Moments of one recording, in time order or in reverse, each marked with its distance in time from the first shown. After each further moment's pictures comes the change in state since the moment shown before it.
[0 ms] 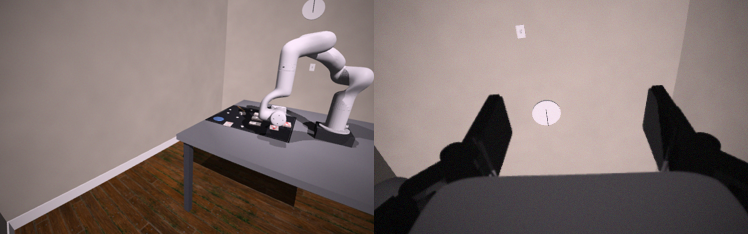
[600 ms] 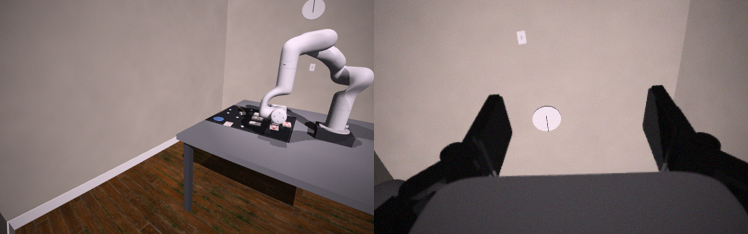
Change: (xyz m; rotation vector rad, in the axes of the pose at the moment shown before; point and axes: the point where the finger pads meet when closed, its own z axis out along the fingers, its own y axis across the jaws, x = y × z) arm -0.005 0.000 0.000 0.001 0.030 -0.001
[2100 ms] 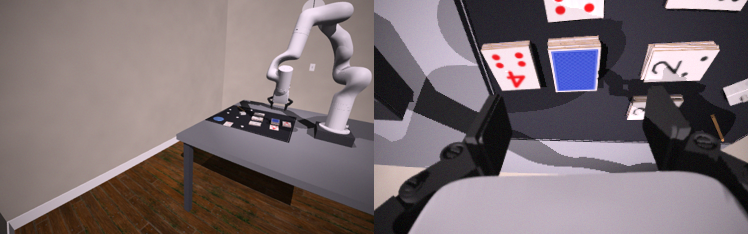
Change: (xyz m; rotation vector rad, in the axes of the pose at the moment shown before) arm 0.001 -0.001 0.000 0.005 1.069 -0.006
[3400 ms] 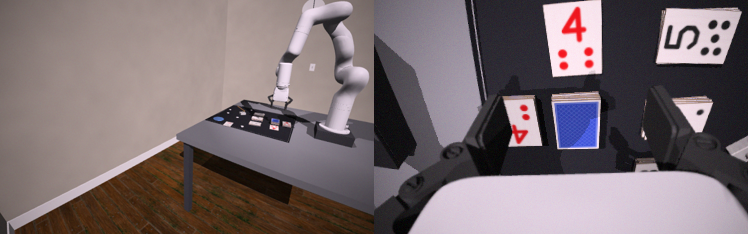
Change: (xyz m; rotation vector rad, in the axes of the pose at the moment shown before) arm 0.000 0.001 -0.001 -0.006 0.415 0.001
